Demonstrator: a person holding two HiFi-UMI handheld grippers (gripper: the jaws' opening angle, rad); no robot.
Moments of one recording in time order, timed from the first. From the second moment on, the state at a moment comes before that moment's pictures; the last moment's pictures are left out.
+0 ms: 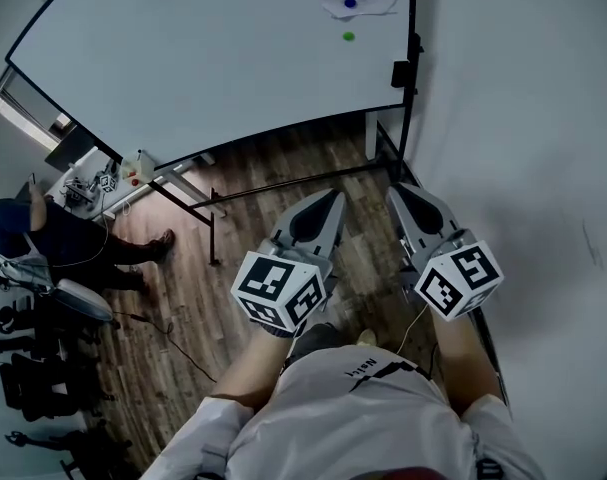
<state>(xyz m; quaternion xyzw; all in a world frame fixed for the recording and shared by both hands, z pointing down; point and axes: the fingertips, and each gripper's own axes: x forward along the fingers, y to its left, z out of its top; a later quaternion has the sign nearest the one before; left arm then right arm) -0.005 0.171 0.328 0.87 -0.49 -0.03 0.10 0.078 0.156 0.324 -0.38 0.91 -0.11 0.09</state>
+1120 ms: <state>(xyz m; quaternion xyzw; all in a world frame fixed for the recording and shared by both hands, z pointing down) -0.062 -0.108 0.347 0.89 -0.44 -0.01 0.08 0.004 -0.114 0.345 -0.47 0.88 -0.06 0.05</state>
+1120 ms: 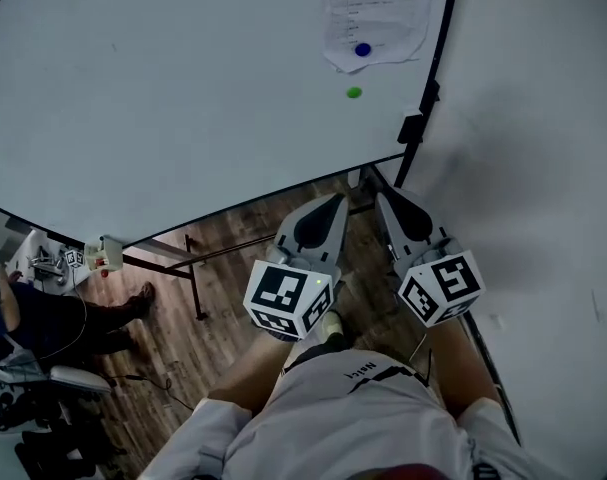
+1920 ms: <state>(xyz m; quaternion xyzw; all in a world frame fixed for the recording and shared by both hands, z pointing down) -0.075 -0.242 0.368 0.87 -0.48 0.00 0.09 -0.005 -0.313 0.394 -0.51 0.86 -0.02 -0.02</state>
